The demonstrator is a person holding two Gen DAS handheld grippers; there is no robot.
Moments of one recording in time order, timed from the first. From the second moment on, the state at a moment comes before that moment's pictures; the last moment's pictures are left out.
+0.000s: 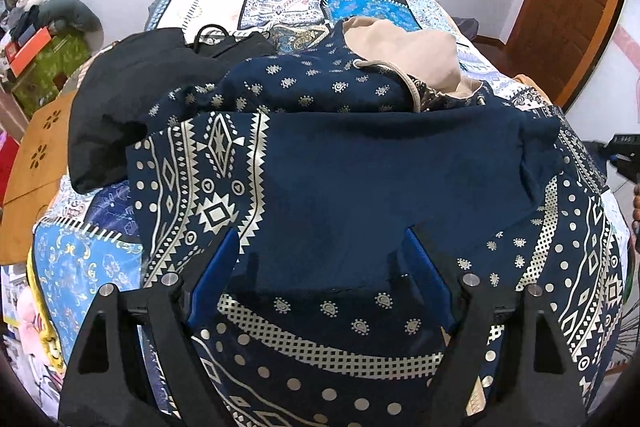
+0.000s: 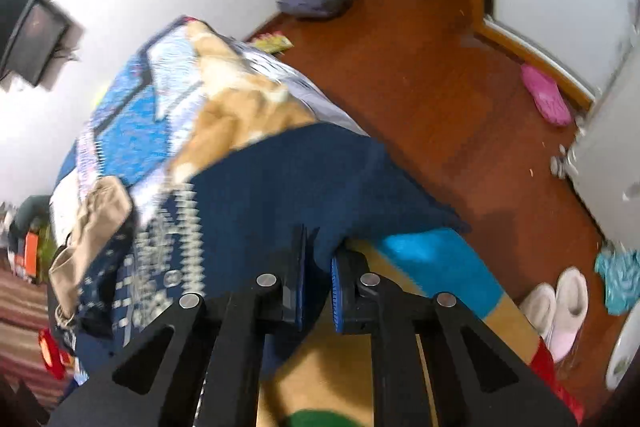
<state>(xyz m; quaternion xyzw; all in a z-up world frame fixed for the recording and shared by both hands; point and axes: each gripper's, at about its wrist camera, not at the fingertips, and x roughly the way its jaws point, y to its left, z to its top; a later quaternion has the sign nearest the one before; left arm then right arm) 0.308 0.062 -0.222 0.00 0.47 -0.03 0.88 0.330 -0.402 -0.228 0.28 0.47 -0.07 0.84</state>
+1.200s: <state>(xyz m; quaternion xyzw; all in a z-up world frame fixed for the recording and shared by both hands) 0.276 0.069 -0.201 -0.01 0.45 -0.05 0.89 0.268 -0.198 -0.158 0.10 0.49 0.18 0.85</state>
